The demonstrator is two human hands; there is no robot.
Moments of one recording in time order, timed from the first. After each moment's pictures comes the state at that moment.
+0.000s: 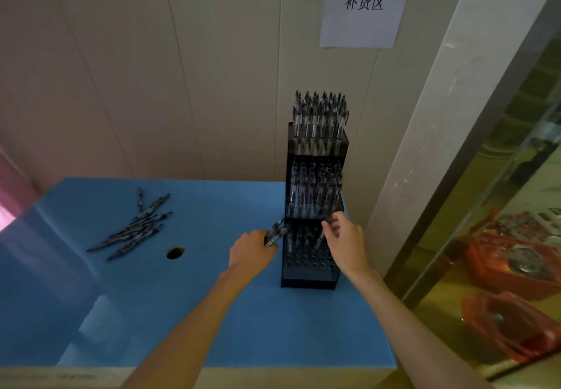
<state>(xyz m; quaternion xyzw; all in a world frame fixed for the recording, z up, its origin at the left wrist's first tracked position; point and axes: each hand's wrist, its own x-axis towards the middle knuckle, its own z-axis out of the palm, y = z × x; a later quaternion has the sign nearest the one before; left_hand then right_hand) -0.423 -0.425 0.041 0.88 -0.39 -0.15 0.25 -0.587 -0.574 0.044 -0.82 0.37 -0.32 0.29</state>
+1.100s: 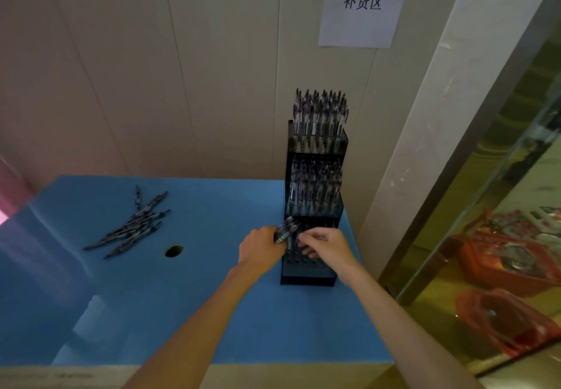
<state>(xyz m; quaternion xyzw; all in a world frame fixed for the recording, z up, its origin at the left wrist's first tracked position) -0.437 -0.433 0.046 0.86 -0.42 -0.14 0.26 -0.580 -0.543 0.051 -0.70 0.36 -0.19 0.58</state>
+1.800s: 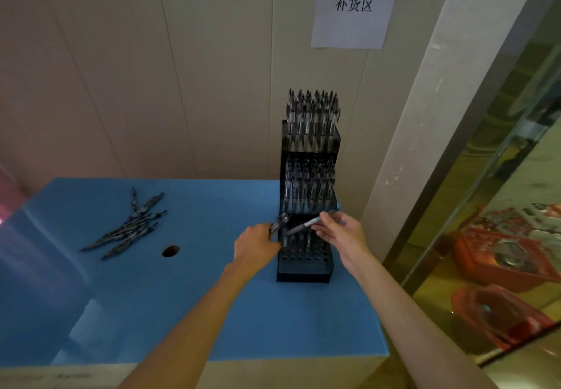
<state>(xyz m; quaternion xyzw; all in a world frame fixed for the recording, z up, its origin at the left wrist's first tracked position) -0.437 -0.432 0.047 0.86 -0.43 -0.13 0.24 -0.600 -0.563 0.063 -0.51 0.36 -0.33 0.71</state>
